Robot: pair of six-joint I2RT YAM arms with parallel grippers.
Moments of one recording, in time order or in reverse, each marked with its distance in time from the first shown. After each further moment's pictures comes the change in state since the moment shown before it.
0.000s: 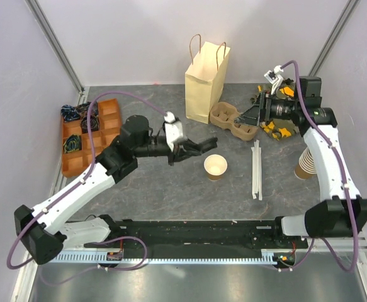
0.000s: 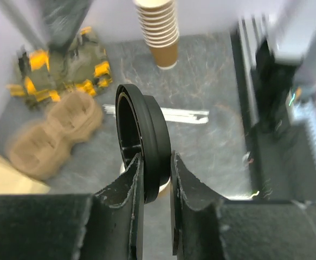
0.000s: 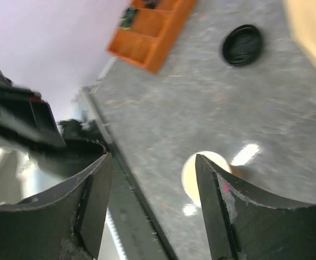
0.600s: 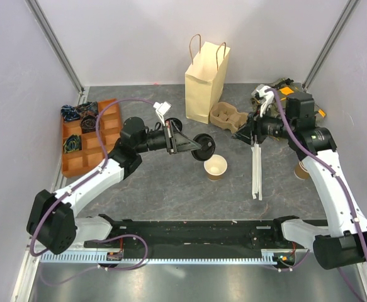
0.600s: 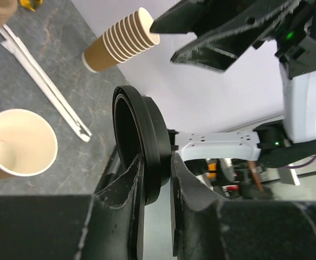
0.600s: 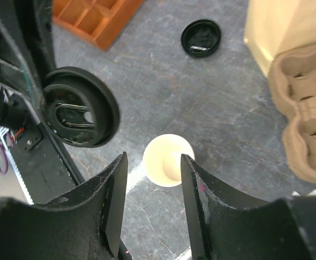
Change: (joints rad) left arm 0.228 0.121 -0.235 0.542 0.109 -1.338; right arm 0.158 -0.257 -0.141 -0.037 0.343 -0.249
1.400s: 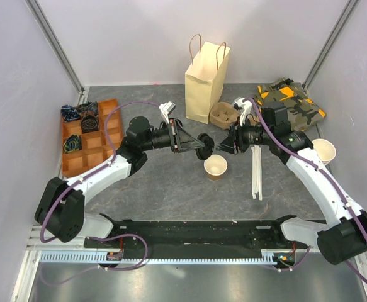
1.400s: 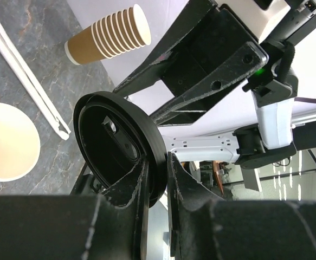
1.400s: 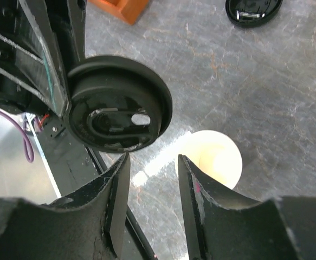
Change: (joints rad) left arm 0.000 0.125 -0.008 0.160 0.032 -0.190; right arm 0.187 0.053 -0.151 0.129 0.043 0.122
